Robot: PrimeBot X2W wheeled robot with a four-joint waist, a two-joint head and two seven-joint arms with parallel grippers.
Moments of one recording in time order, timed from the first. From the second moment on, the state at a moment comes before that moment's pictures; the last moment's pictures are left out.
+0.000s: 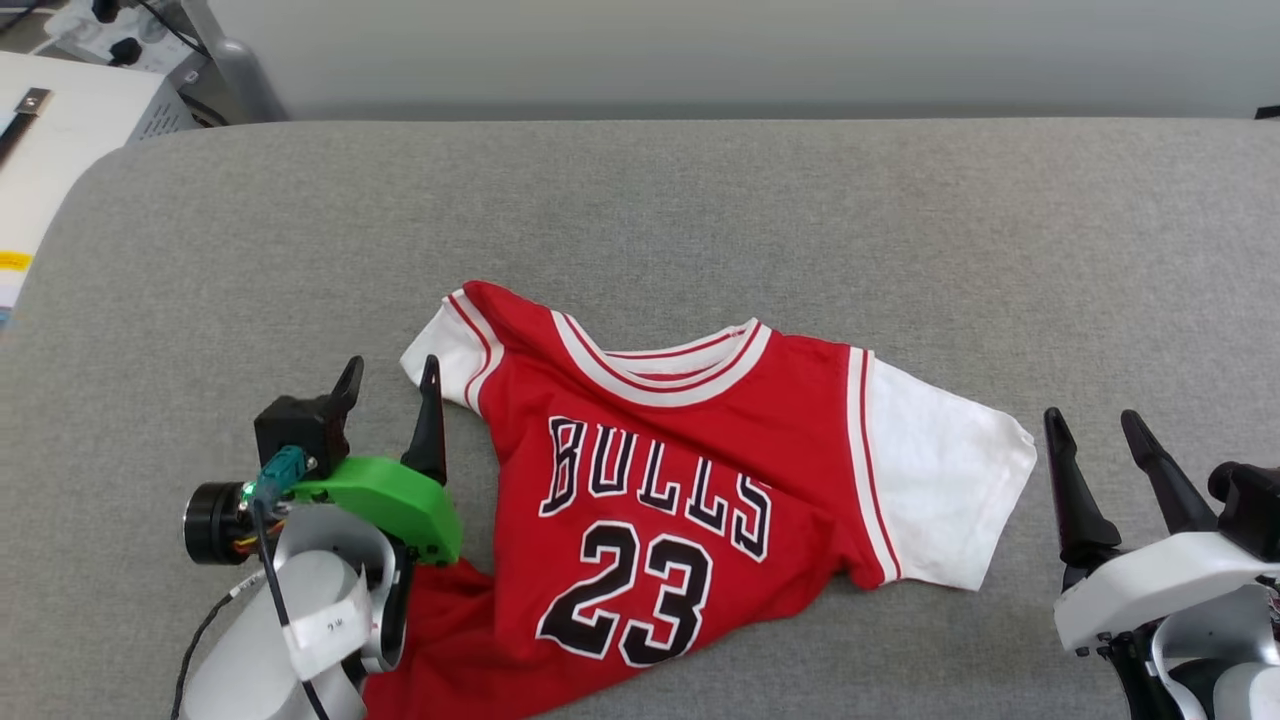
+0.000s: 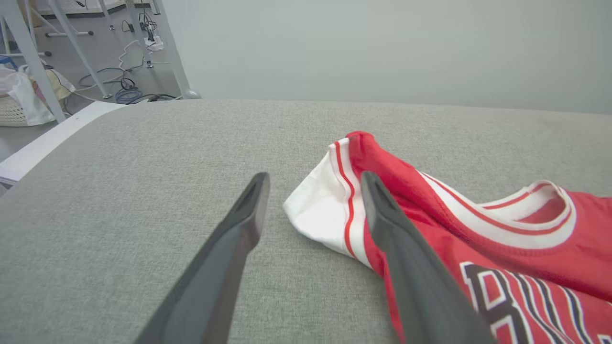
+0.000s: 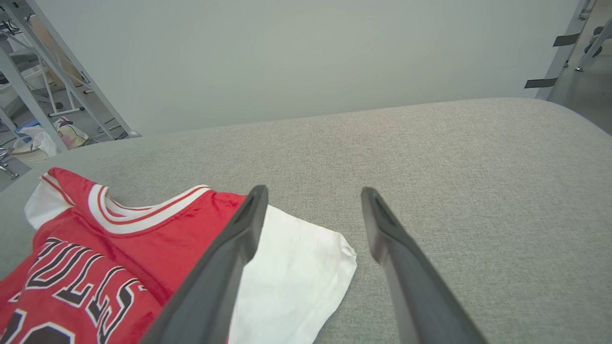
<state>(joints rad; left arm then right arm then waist) -0.40 0.36 -0.49 0.42 -0.61 0.20 -0.24 0.01 -0.05 -0.09 -0.16 0.25 0.13 0.11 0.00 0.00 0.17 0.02</state>
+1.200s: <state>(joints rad) -0.21 0.32 -0.45 0.01 -0.47 0.30 -0.26 -0.27 -0.32 -0.01 0.26 0.38 0.13 0.76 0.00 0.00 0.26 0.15</state>
